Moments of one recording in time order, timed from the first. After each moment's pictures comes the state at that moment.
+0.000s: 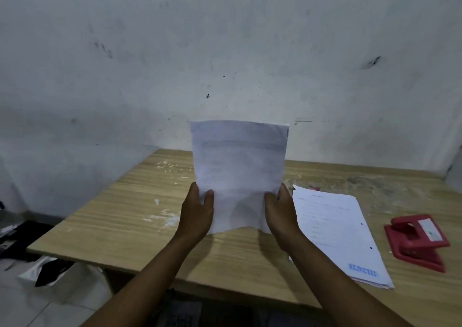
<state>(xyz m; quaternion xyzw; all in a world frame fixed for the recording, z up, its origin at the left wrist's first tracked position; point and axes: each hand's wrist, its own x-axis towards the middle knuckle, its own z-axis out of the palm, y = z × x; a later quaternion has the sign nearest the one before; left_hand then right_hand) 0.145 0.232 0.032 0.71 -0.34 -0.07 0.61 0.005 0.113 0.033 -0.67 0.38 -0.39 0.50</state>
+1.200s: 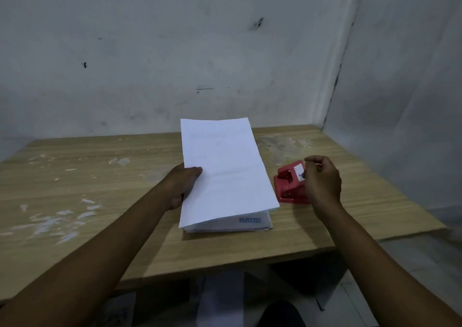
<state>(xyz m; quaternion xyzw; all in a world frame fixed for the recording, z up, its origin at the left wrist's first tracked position) 0.028 0.085 0.033 0.63 -0.32 -0.46 0.54 -0.258 0.002 0.029 -0.52 0.58 -0.54 0.33</state>
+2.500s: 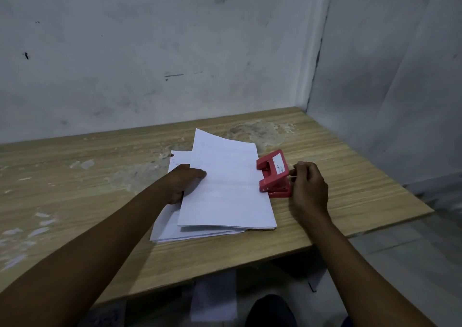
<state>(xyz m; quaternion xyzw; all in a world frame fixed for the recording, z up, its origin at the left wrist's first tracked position) -0.010 0.007 0.000 0.66 -0.33 -0.53 0.43 -0.290 -0.028 -0.033 -0.51 0.60 -0.53 0.32</state>
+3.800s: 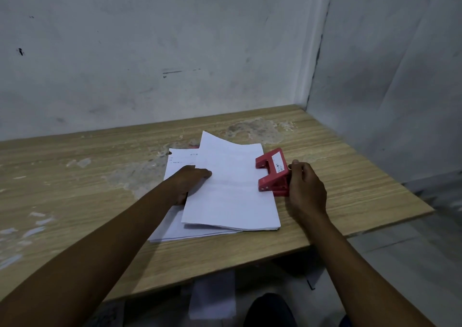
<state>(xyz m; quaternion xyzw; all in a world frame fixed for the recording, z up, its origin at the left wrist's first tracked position) -0.017 -0.005 -0.013 0.65 -0.33 -0.54 0.42 -0.290 -0.031 -0.036 -0.57 0.64 -0.44 0.27</state>
